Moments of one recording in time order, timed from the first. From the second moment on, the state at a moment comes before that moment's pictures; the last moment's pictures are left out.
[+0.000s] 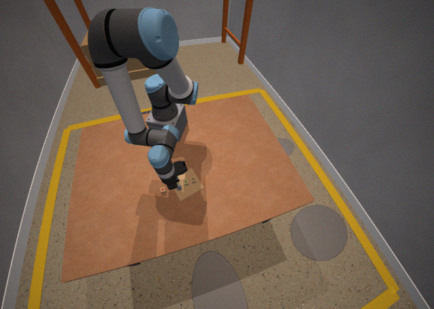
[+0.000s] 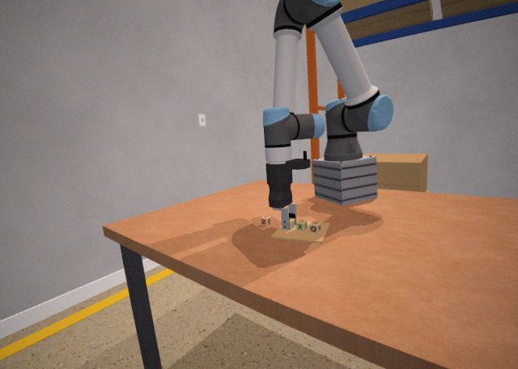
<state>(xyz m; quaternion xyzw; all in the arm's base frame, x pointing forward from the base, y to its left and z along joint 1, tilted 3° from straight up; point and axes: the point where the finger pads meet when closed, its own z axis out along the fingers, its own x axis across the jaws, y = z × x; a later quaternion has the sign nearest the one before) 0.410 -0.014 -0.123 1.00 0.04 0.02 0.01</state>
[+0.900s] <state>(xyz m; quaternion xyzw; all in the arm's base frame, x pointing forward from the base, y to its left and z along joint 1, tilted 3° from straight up) 0.408 -0.013 -0.051 1.00 0.04 0.02 0.01</state>
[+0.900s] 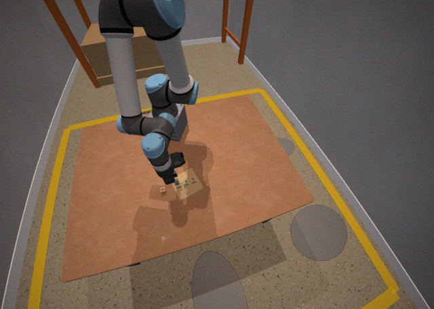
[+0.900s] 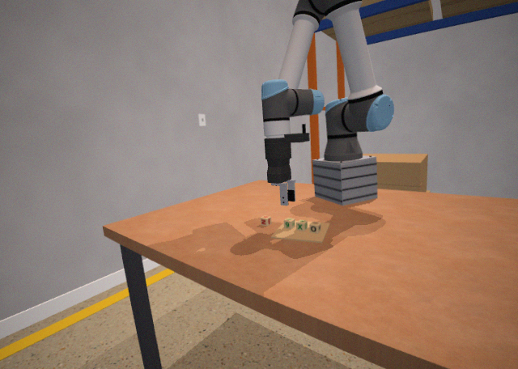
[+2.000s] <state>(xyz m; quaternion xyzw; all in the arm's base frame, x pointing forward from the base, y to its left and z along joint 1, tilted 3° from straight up) 0.407 -0.012 -0.035 1.00 0.04 0.02 0.01</state>
